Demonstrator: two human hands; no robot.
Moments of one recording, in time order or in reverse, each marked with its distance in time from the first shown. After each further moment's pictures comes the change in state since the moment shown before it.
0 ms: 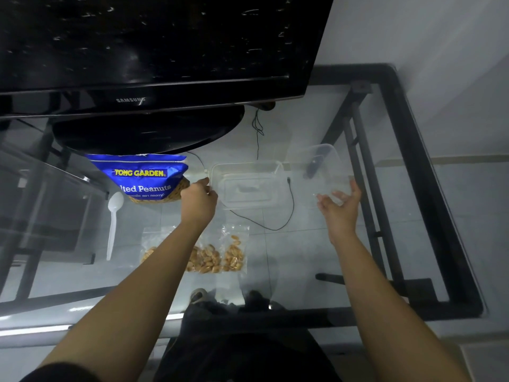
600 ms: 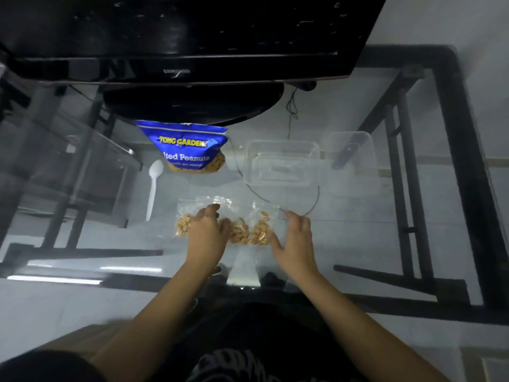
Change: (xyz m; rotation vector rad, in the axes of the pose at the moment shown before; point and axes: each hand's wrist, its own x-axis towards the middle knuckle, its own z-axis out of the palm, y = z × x) left_hand -0.100 -0.073 -0.014 0.078 0.018 -0.025; right_hand -0.133 0.067 0.047 -0.752 -0.519 -0.420
